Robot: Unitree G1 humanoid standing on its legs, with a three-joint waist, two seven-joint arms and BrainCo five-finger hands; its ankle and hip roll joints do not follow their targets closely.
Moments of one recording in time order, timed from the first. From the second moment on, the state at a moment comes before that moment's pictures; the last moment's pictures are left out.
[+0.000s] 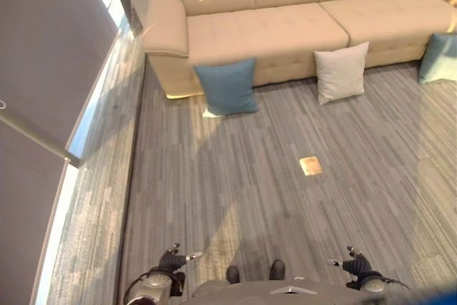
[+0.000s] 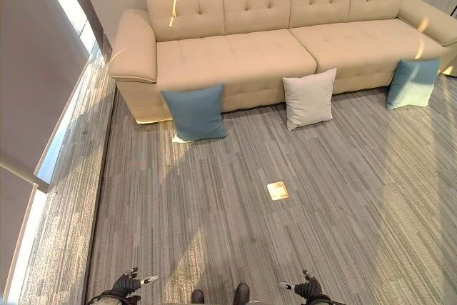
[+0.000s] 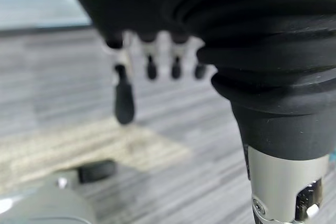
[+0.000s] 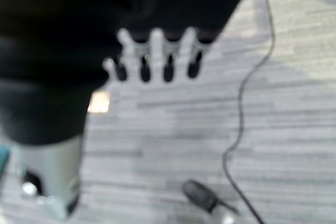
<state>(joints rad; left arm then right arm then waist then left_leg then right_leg) -0.01 0.24 -0.23 1.20 -0.24 -0.12 0.09 0.02 -0.29 0.25 1.18 0.09 -0.12 -0.18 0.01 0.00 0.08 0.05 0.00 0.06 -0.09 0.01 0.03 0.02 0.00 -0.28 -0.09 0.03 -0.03</state>
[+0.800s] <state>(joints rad) -0.01 0.24 -0.23 1.20 -0.20 -0.12 0.09 0.03 -0.29 0.25 1.18 0.09 -0.12 -0.18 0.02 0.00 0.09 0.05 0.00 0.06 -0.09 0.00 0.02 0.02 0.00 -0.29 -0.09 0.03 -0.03</state>
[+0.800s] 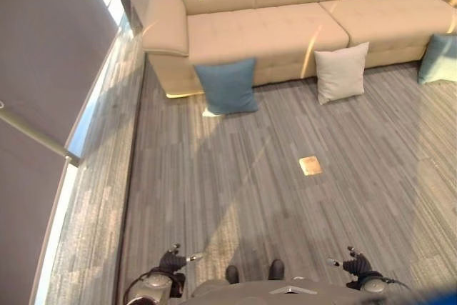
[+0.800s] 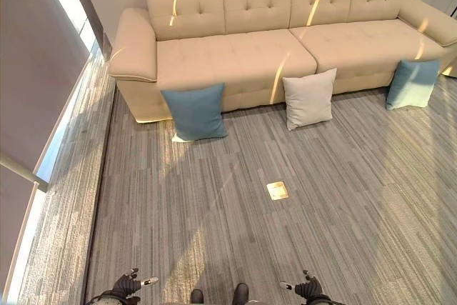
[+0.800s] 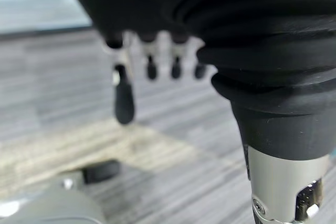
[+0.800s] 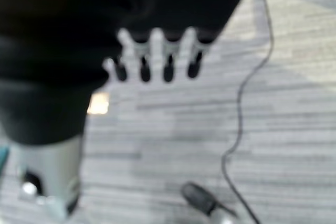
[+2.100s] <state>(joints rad) -0.12 0.22 -0.23 1.23 -0.21 -0.12 0.11 -0.08 -0.27 0.32 1.12 0.09 -0.11 -0.16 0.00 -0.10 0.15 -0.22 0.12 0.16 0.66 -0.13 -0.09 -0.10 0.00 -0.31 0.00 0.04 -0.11</state>
